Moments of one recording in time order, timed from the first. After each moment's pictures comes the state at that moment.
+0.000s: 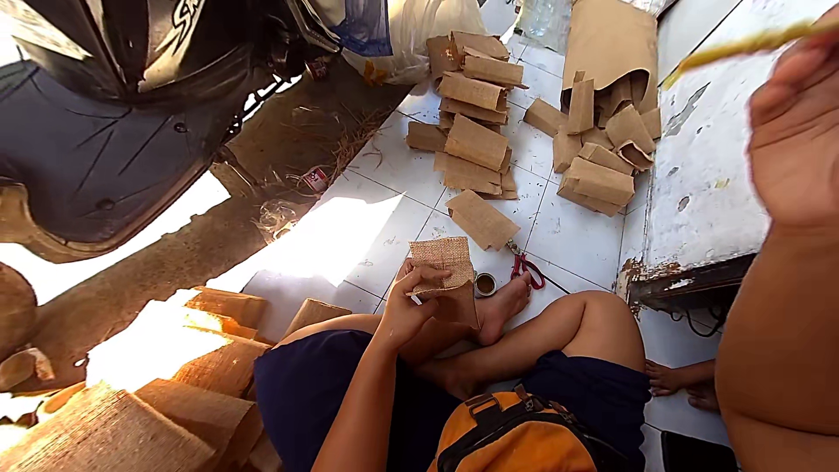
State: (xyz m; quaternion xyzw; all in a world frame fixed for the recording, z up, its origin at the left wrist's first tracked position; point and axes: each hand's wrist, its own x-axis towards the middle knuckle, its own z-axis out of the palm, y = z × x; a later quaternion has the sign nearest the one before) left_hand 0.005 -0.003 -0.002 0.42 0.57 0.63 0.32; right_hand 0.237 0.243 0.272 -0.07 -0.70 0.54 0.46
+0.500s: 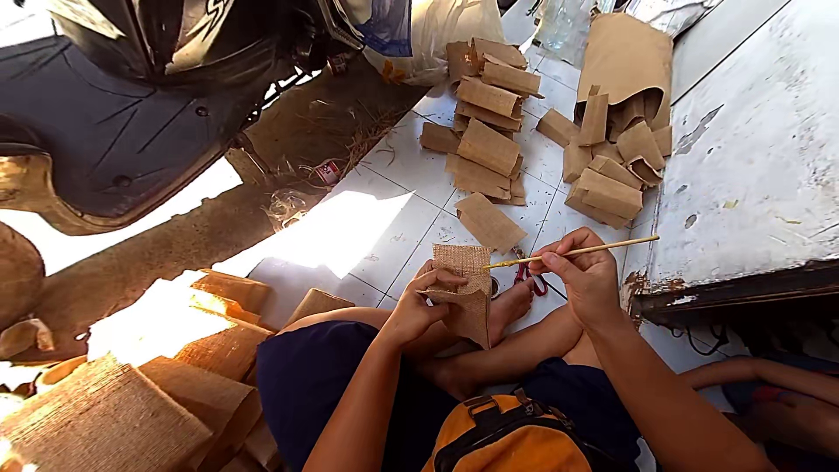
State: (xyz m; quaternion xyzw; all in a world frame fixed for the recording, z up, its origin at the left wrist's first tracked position) left_hand 0.009 -0.003 -0.002 0.43 0.49 0.64 0.40; right_hand 0.214 0.160 0.105 -0.22 -0.66 0.61 0.38
